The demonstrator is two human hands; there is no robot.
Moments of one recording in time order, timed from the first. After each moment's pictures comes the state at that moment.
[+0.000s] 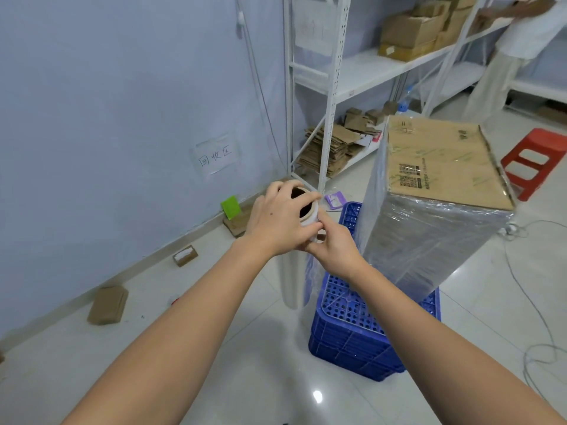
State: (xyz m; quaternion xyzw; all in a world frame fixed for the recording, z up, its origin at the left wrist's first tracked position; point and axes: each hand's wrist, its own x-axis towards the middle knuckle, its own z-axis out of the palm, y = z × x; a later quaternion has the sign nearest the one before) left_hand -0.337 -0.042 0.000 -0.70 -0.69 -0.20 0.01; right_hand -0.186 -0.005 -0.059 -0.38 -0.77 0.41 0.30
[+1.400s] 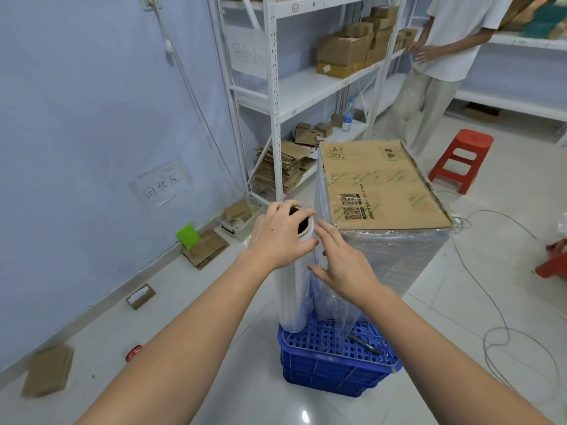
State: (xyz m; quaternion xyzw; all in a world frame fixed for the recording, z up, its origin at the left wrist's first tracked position) left_hand -0.236 0.068 -0.014 -0.75 -0.64 -0.18 -0.04; right_hand -0.056 0.059 -0.056 -0.48 -0.85 0.10 0.19
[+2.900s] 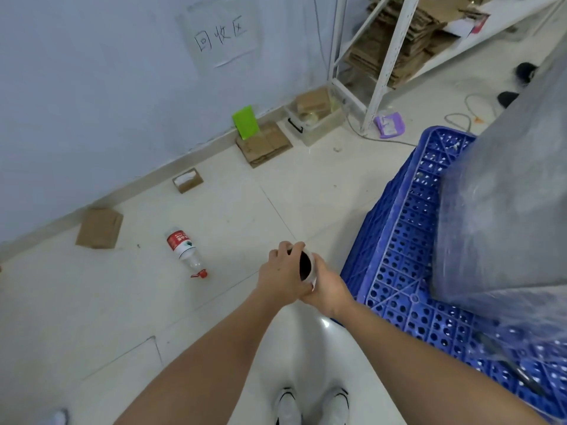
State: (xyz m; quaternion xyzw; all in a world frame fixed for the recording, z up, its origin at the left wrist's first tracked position) left_hand -0.398 0.014 -0.460 -0.53 -0.80 -0.02 -0.29; right_hand -0.266 0.059 -0.485 -0.48 -0.72 0.50 -0.04
